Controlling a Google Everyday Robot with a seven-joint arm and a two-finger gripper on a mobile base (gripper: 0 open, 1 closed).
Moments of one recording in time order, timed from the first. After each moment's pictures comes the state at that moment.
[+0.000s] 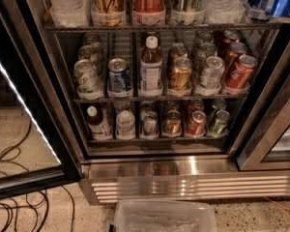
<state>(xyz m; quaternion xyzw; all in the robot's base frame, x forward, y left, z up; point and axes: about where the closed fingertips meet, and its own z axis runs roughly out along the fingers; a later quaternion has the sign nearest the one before) 0.534 -0.265 1.144 -0.11 0.76 0.17 0.61</state>
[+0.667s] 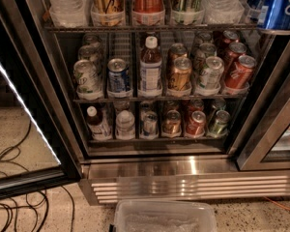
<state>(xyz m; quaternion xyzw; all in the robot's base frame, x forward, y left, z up) 0.520 -0.244 1.129 -0.14 0.78 0.18 0.58</state>
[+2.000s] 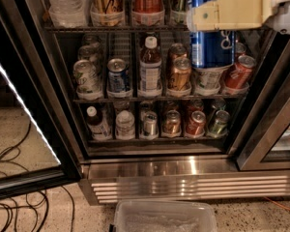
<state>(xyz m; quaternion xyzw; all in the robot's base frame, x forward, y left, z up) 0.449 -0.104 1.101 -0.31 0.76 0.35 0.45</state>
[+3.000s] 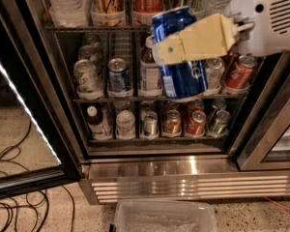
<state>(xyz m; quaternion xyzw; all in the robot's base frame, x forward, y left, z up) 0.416 -0.050 1.071 -0.37 0.76 0.38 0.37</state>
